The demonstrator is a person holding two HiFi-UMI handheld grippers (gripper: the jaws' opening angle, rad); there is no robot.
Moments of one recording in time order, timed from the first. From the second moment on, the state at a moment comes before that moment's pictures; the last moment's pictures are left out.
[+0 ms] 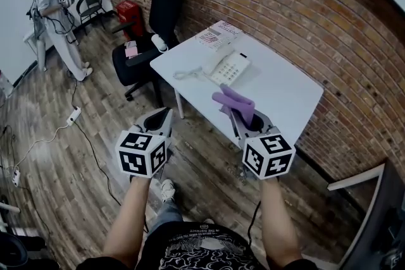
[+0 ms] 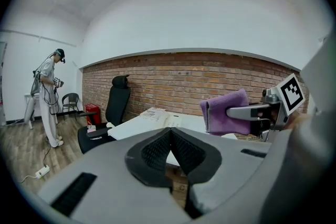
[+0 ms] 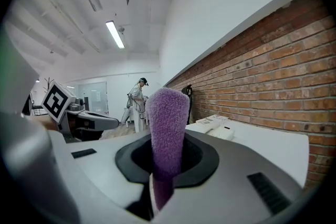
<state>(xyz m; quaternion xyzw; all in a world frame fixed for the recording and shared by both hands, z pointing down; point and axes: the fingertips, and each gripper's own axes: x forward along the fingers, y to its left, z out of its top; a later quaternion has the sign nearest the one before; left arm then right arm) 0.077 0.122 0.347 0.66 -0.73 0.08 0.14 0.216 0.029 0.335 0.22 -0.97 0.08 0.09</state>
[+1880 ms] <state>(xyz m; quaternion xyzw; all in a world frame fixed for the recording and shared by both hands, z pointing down) -0.042 -0.121 0.391 0.84 -0.50 0.12 0.16 0.127 -0.151 0.355 0.49 -0.86 0.11 0.09</state>
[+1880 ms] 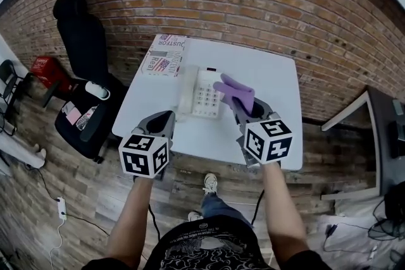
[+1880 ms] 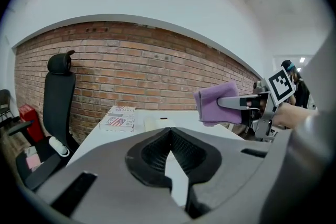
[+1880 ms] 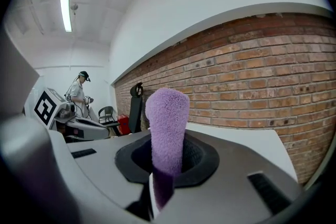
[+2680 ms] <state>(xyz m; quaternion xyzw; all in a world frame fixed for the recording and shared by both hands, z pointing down) -0.009 -0.273 0.422 0.84 -0.49 0.15 0.18 0.170 -0.319 0.432 0.51 -0.83 0.17 0.14</state>
